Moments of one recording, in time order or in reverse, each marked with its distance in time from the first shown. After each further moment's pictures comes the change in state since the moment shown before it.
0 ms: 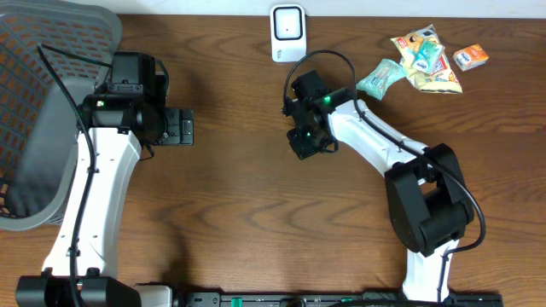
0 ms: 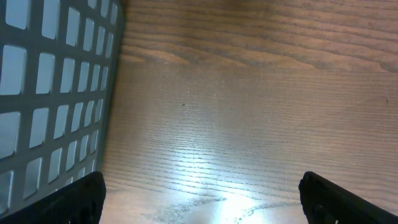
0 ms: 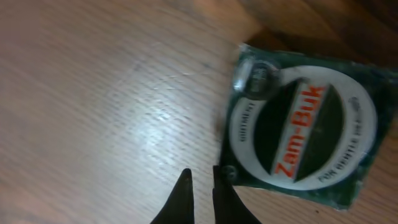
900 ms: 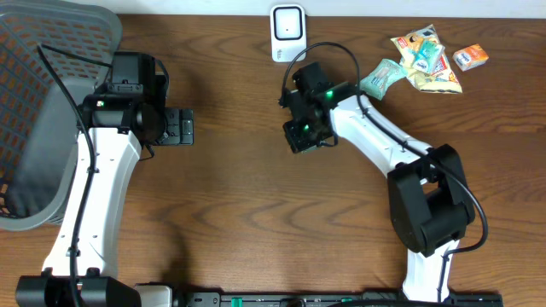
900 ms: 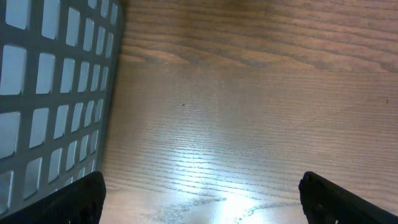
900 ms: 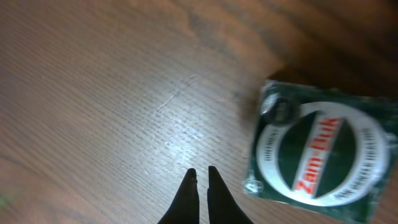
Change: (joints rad) left arm 0.000 0.000 0.000 0.000 0.000 0.000; right arm 0.003 -0.001 0.041 0.019 -0.100 0.018
